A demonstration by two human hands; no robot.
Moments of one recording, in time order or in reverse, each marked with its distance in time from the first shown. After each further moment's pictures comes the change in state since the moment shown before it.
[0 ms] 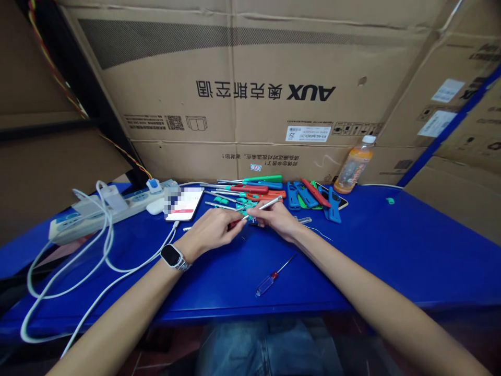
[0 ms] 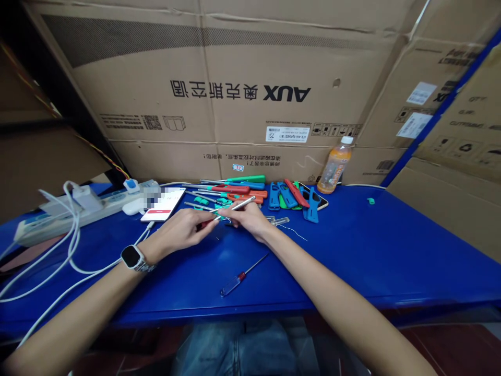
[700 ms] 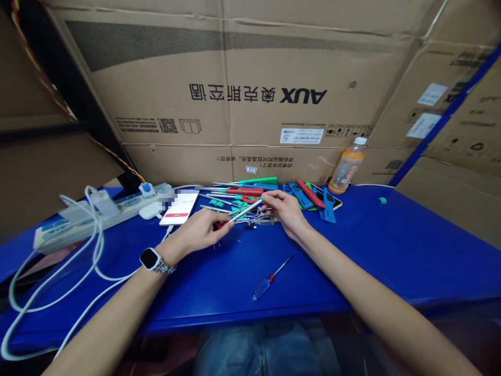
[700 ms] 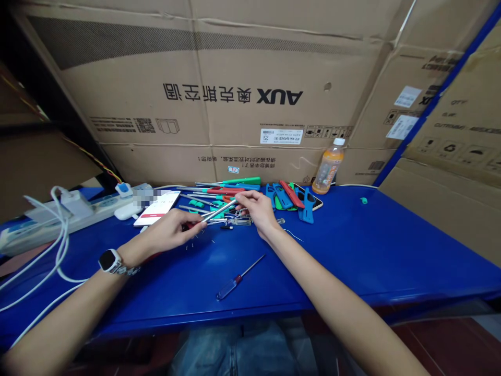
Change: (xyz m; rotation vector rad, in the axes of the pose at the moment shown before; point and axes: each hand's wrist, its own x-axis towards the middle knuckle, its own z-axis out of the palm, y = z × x) left_hand -0.004 -0.019 -0.006 -0.205 -0.070 -0.102; right_hand 0.001 -0.009 -0.020 0.082 0.382 -0.063
